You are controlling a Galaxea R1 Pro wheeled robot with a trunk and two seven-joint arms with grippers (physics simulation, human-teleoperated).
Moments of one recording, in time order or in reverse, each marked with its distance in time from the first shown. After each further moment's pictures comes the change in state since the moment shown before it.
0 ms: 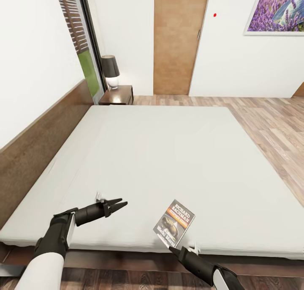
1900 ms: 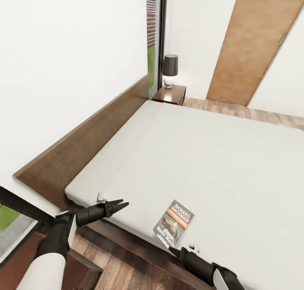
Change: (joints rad) left arm 0.001 -0.008 -0.001 0.014 0.000 0.001 0.030; right arm 0.000 0.000 0.002 0.001 0.003 -0.001 -0.001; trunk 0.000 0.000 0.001
